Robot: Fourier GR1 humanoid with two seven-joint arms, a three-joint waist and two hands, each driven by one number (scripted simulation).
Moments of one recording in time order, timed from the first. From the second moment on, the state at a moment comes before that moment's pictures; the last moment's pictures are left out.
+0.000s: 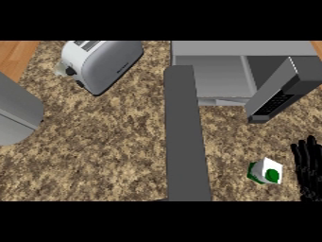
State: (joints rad) left arm 0.28 0.13 0.26 -2.16 0.33 -0.23 0.00; right arm 0.45 -0.04 0.23 -2.21 0.23 -0.18 -0.08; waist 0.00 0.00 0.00
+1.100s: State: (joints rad) left arm 0.36 0.13 0.44 -2.20 0.47 -0.39 0.03; right arm 0.37 -0.06 -0.10 -1.58 0.02 -0.13 -0.51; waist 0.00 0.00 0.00
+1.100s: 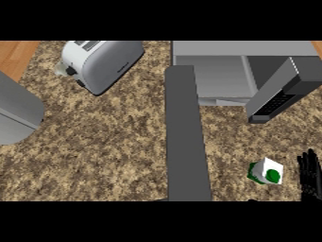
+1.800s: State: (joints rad) left arm 0.37 0.08 0.51 -2.22 0.49 -0.46 0.05; right arm 0.23 -0.09 -0.18 -1.21 0.01 -0.07 -0.74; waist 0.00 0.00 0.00
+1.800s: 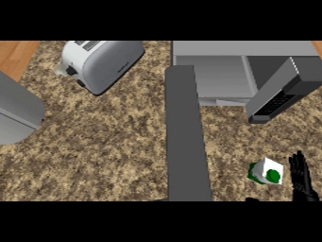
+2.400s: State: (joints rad) left arm 0.37 0.05 0.53 -2.24 0.50 -0.49 0.09; right arm -0.01 -0.14 -0.26 -0.75 0.03 -0.09 -0.96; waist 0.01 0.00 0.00
